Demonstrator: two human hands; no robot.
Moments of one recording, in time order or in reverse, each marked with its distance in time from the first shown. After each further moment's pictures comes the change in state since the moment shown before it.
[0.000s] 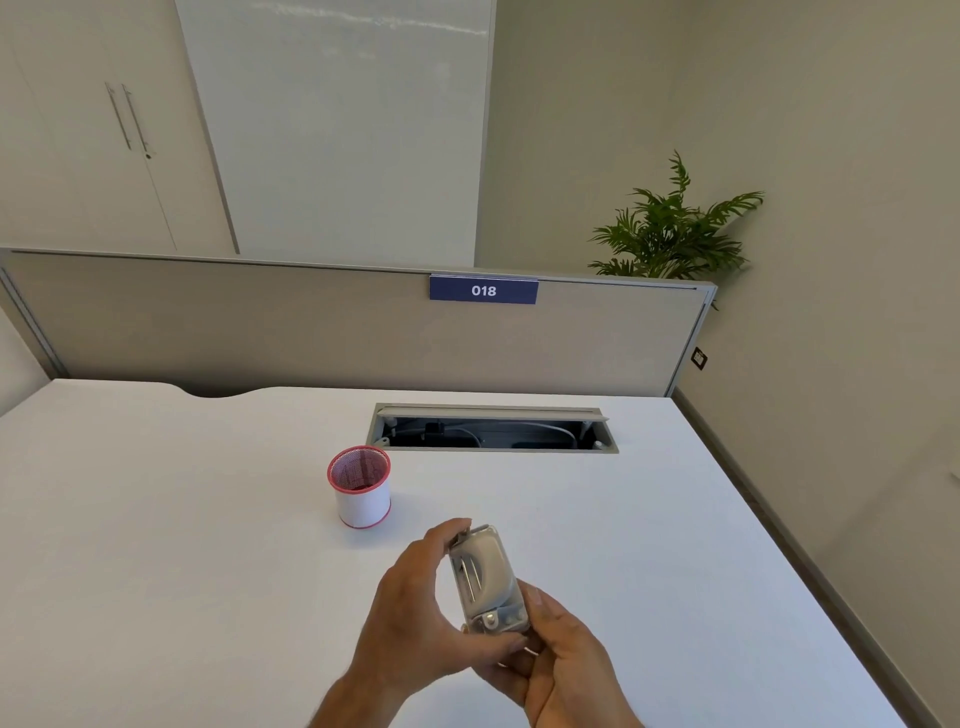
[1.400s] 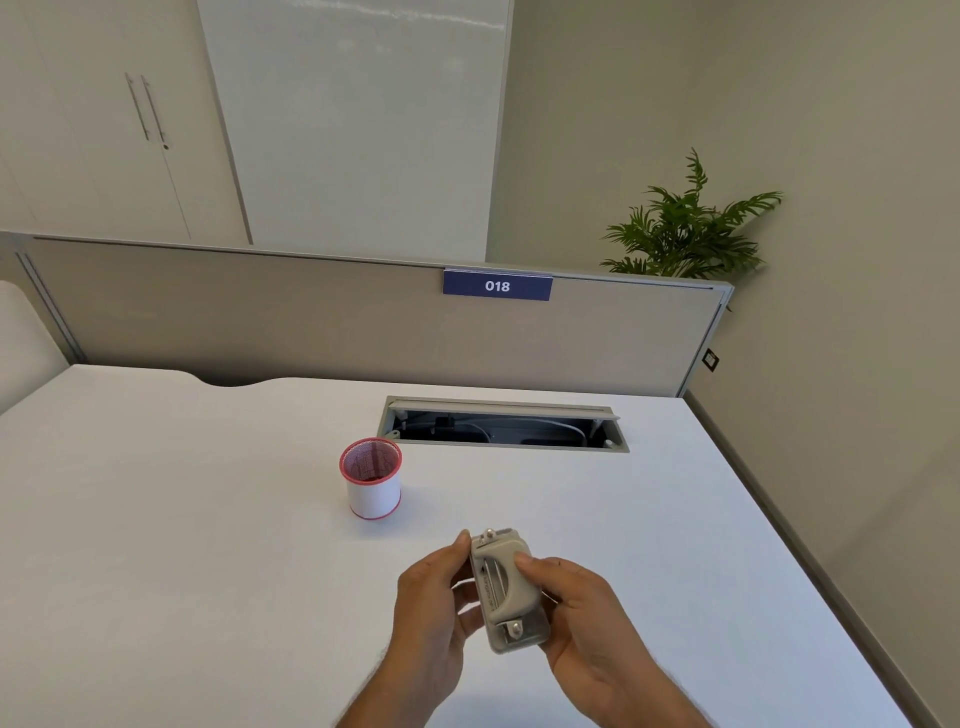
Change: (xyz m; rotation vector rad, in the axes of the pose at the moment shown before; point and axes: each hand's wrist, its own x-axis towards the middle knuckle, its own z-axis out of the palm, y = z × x) left_hand 0.008 0.027 0.016 -1.074 0.147 -0.810; right_hand -0.004 -0.033 0.021 -0.265 -0.085 -0.123
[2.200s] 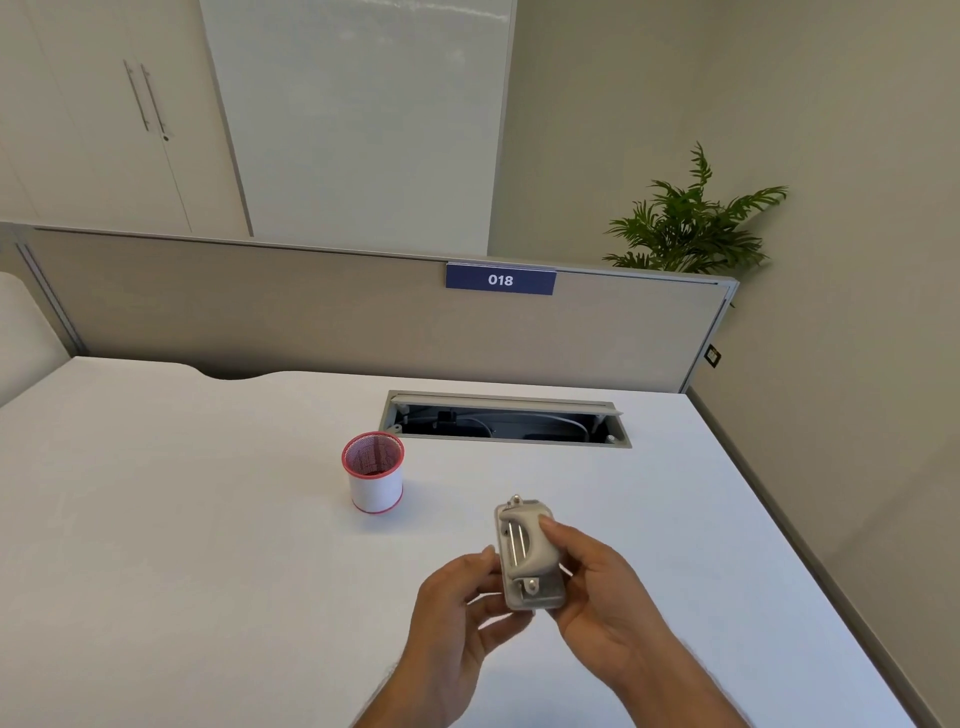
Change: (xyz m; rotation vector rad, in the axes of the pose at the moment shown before) left_hand -0.009 -0.011 -0.002 -0.062 -0.133 -0.059; right_hand 0.017 -0.014 -0.005 0.143 -0.007 -0.040
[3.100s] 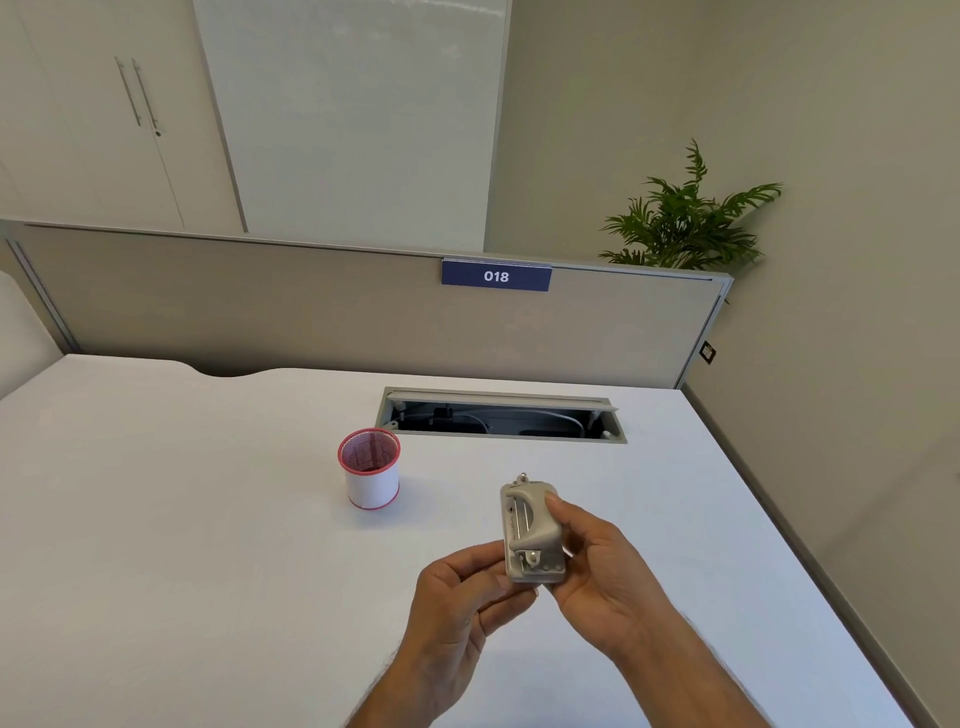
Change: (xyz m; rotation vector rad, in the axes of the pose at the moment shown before) left_hand 0.006 -0.006 -0.005 0.086 -0.168 0.146; right_hand 0.009 -0.010 -0.002 0.110 0.089 0.033
